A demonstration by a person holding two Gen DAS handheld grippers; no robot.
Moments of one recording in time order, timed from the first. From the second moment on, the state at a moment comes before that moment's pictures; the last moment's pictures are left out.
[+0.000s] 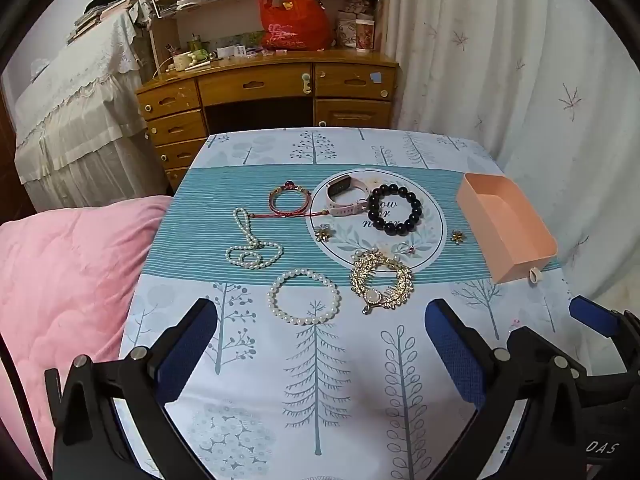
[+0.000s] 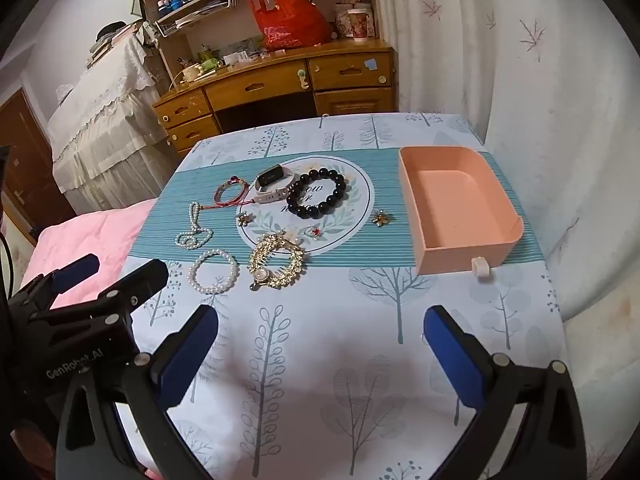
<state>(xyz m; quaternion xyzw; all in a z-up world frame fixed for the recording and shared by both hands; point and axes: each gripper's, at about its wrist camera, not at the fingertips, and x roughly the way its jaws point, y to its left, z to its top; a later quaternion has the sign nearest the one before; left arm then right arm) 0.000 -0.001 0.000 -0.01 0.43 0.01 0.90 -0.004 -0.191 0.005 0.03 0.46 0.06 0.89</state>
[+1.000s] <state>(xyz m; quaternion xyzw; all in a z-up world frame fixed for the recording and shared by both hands) -0.006 0.001 0.004 -0.02 0.42 0.01 0.91 -0.011 -0.190 0.001 0.03 0.46 0.05 0.89</state>
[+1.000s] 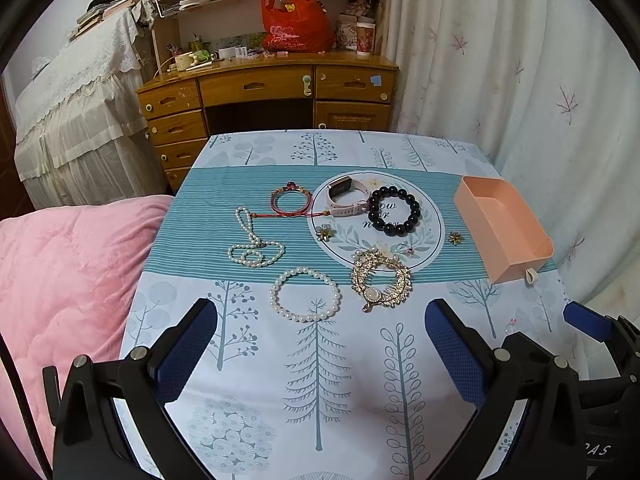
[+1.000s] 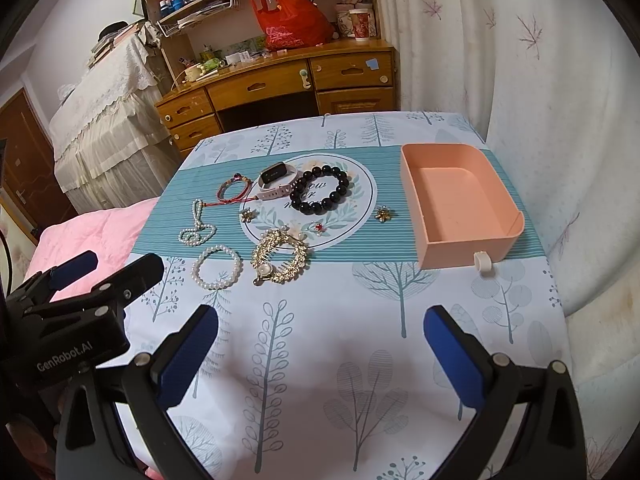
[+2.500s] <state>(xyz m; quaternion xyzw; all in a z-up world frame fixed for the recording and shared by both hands) -0.006 0.036 -0.008 -0.03 0.43 0.03 0.90 -0.006 -0.186 -0.008 0.03 0.45 0.03 0.89</state>
